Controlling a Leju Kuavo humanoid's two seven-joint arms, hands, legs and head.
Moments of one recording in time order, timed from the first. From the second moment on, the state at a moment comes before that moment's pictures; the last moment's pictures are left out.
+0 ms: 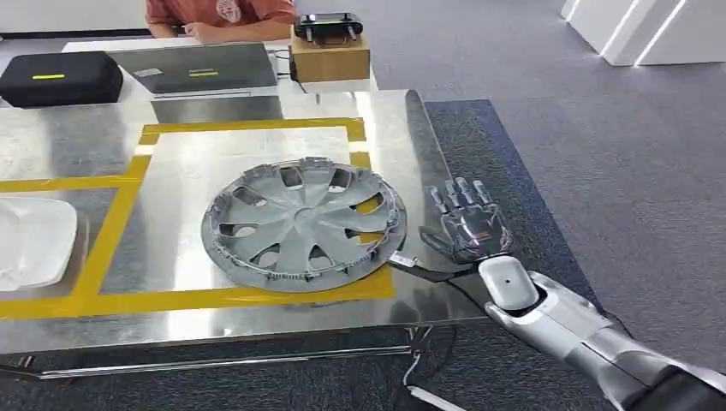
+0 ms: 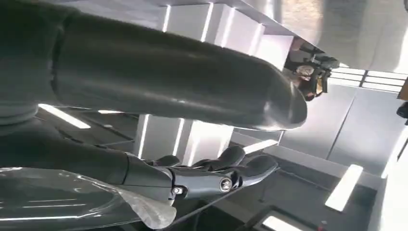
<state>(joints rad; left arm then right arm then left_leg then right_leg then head) -0.08 0.03 -0.38 -0.23 -0.33 0.06 0.13 -0.49 -0.31 0.71 -1.01 1.57 -0.52 0.46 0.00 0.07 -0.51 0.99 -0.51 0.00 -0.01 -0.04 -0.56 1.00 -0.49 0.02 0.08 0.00</state>
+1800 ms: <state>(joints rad) -0.07 0.01 -0.34 -0.23 -0.37 0.08 0.11 -0.34 -0.36 0.79 -1.35 1.57 -0.57 0.40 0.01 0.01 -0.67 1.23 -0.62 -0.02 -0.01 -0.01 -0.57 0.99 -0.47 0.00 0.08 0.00</state>
